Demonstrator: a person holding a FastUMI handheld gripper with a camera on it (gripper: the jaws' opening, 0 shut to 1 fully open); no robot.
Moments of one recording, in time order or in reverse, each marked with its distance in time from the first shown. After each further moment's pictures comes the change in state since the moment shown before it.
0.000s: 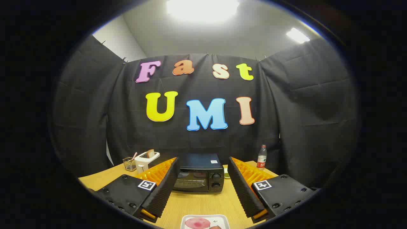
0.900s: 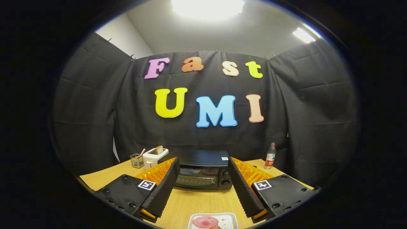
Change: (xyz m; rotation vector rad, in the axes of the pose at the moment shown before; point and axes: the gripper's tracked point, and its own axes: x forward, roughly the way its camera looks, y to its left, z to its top) arm 0.004 0.029 -0.012 -0.010 0.023 0.058
